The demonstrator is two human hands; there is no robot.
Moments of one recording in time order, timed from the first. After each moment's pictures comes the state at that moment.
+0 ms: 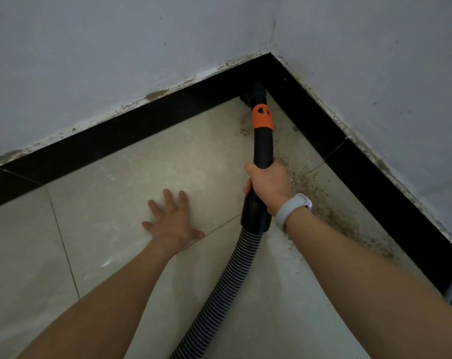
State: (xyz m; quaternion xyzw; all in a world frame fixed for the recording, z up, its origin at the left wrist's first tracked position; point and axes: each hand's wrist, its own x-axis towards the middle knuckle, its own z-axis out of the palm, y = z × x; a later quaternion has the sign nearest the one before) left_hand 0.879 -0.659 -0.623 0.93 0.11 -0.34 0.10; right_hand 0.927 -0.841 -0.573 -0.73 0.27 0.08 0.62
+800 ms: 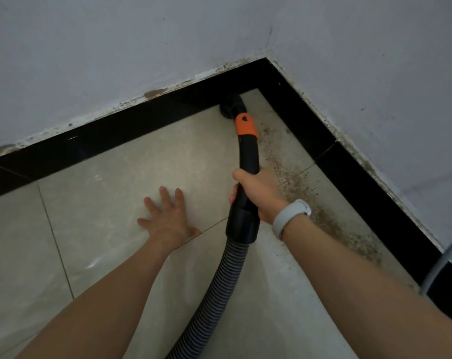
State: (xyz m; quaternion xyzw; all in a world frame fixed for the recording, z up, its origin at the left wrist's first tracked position) left_hand 0.878 -0.660 -0.623 0.93 0.11 -0.34 0.09; right_hand 0.906 -0.829 -0.552 -0.64 0.27 0.18 0.69
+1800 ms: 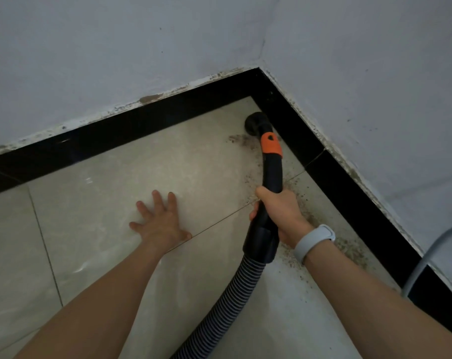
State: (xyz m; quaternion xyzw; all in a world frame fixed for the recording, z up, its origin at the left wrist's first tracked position) left_hand 0.879 -0.660 -0.622 0.93 0.11 -0.34 0.09; right_hand 0.878 -0.869 -0.541 -0.66 0.31 0.15 0.67
